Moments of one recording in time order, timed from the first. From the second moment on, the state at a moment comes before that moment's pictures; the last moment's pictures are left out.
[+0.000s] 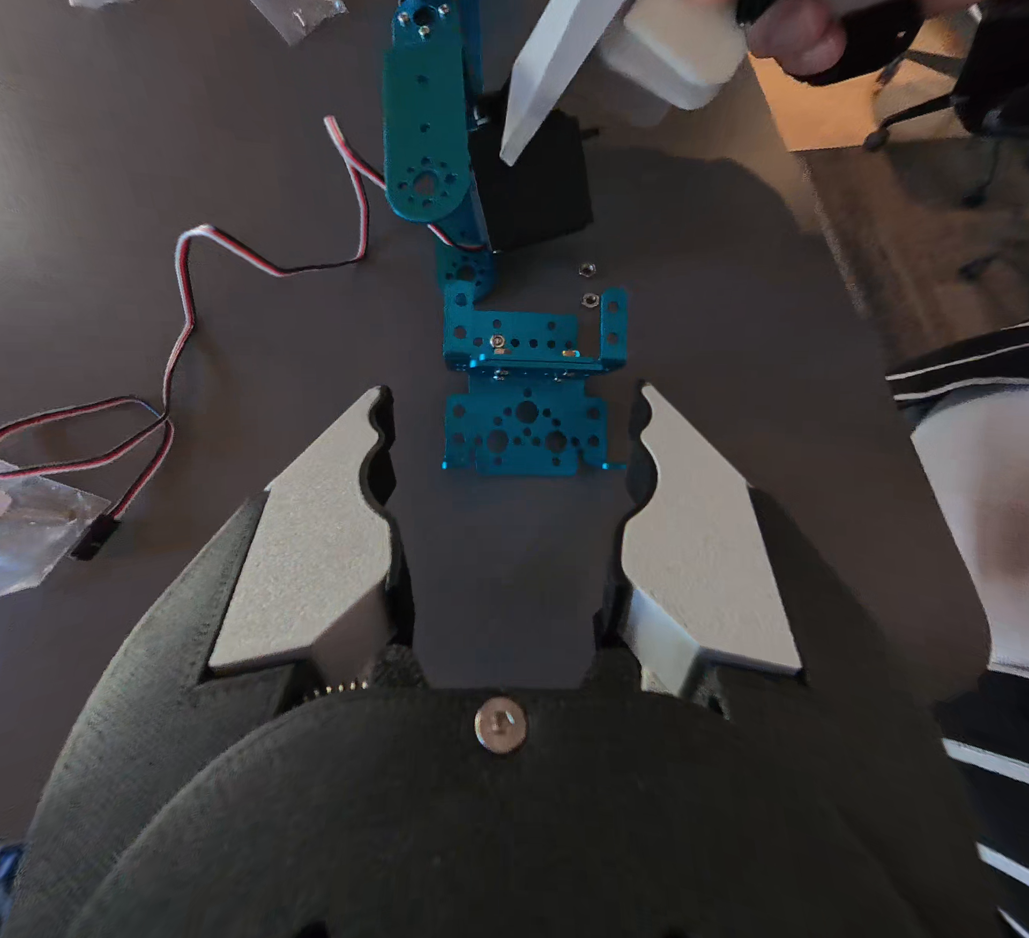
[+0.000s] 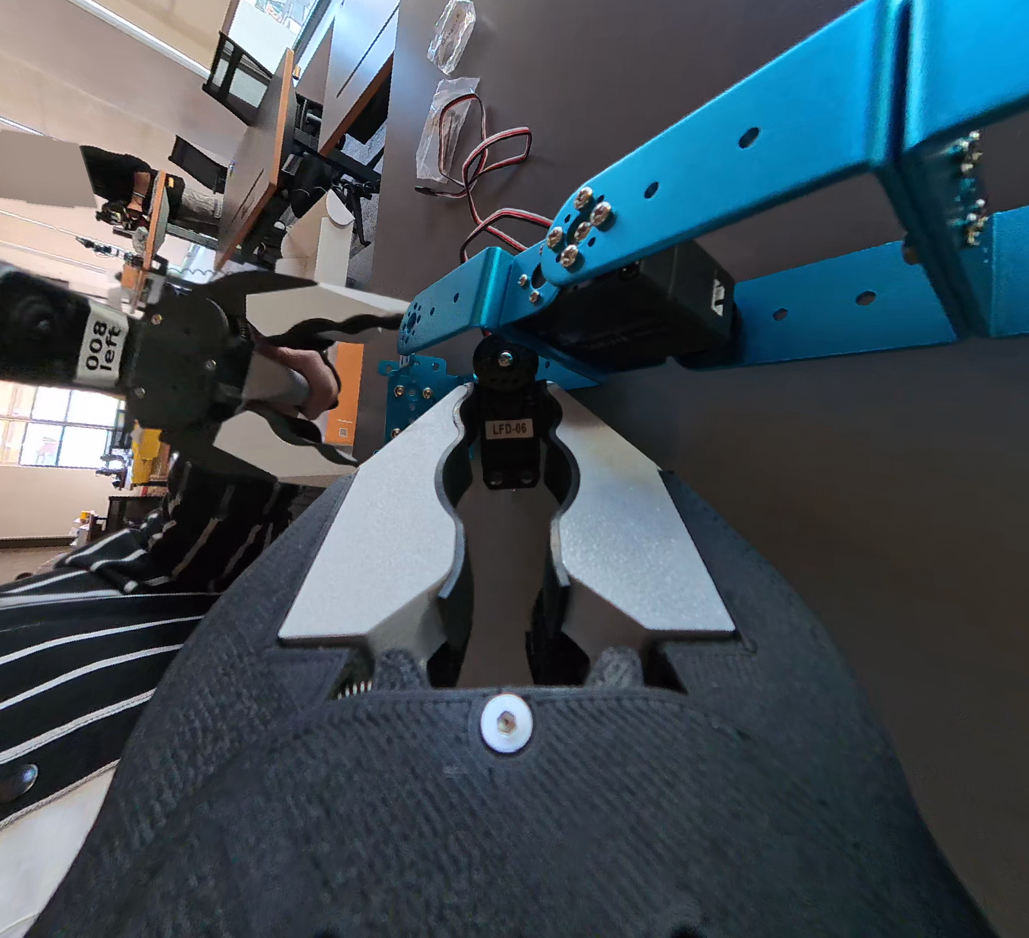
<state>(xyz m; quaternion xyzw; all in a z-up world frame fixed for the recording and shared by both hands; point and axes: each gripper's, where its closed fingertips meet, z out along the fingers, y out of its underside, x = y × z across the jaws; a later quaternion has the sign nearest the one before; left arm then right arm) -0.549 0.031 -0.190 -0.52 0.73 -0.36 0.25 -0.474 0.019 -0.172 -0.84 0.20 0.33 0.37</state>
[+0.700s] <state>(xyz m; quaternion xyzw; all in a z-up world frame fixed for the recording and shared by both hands) -0.517 0.035 -0.189 -0.52 0.73 -0.40 0.20 -0.474 0.018 -0.174 -0.84 0.21 0.33 0.37</state>
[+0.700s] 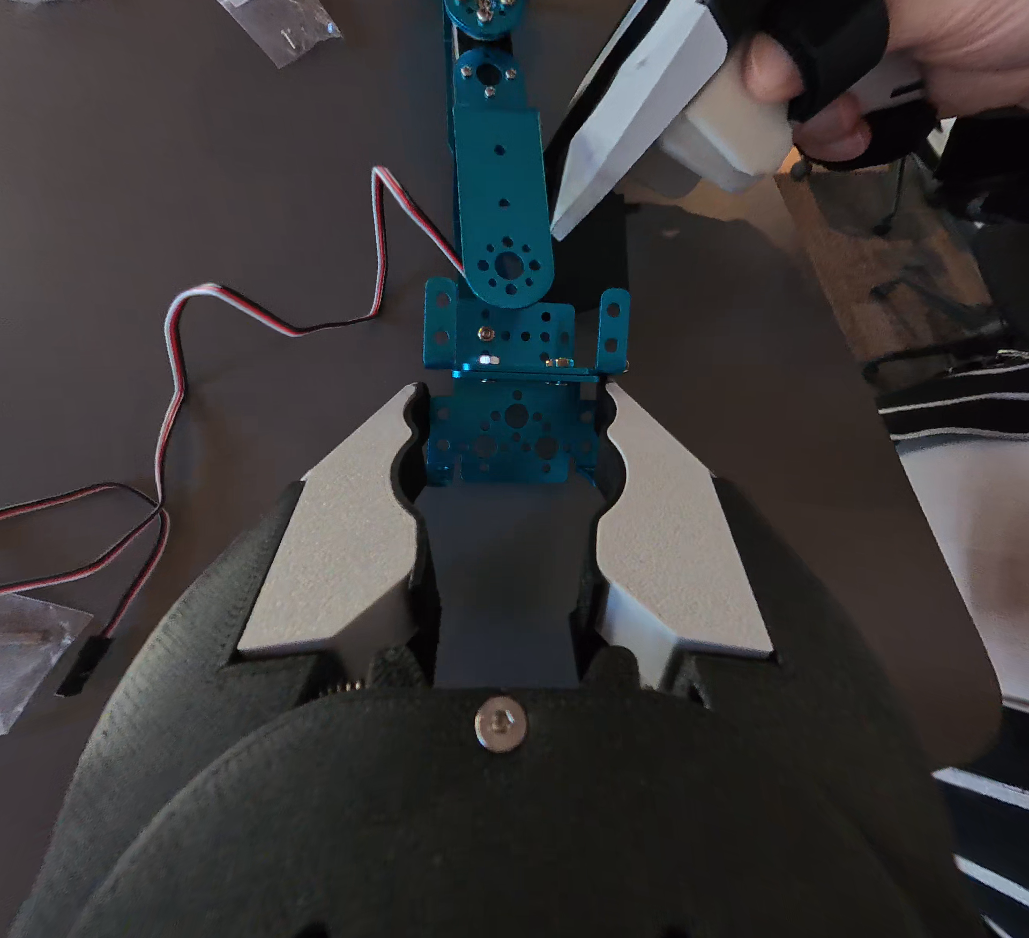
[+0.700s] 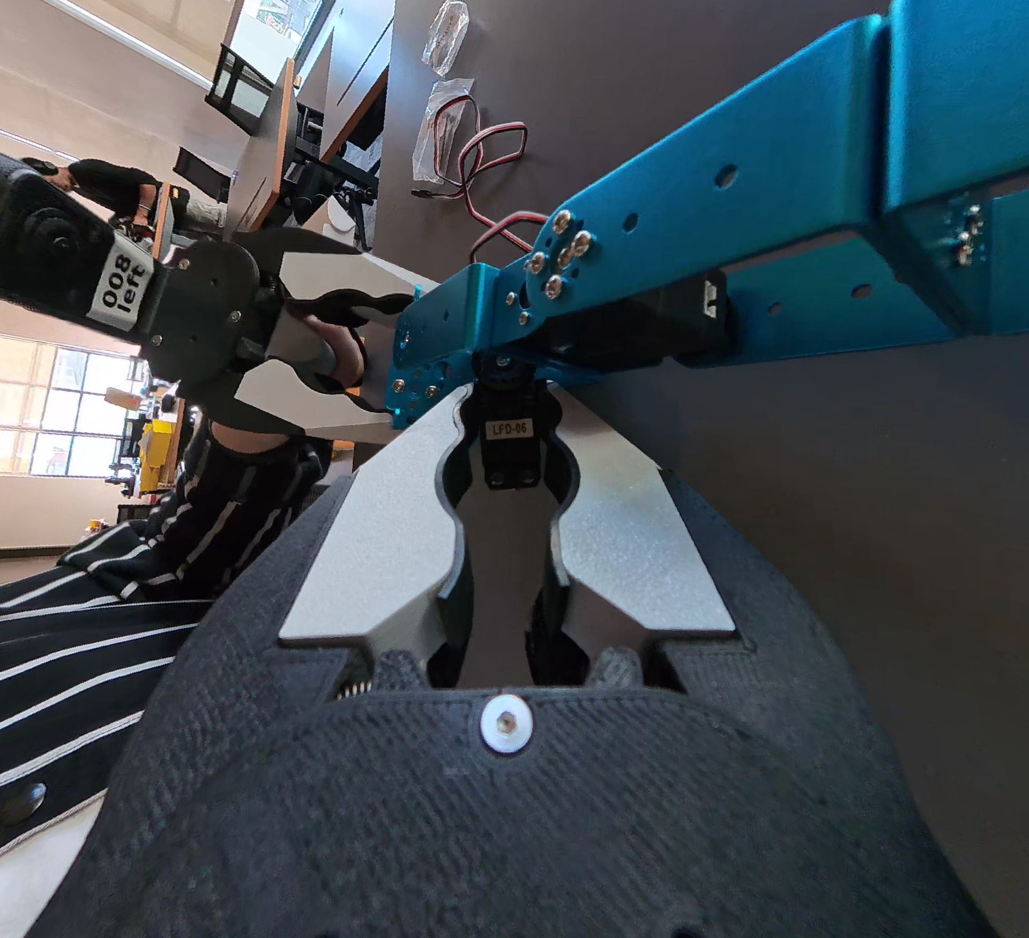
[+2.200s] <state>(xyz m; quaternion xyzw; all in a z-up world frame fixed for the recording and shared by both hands) -0.414 0.043 -0.166 -0.45 0.81 -0.36 0.12 -0.435 -0.012 -0.170 -0.87 0.18 0.26 0.38</state>
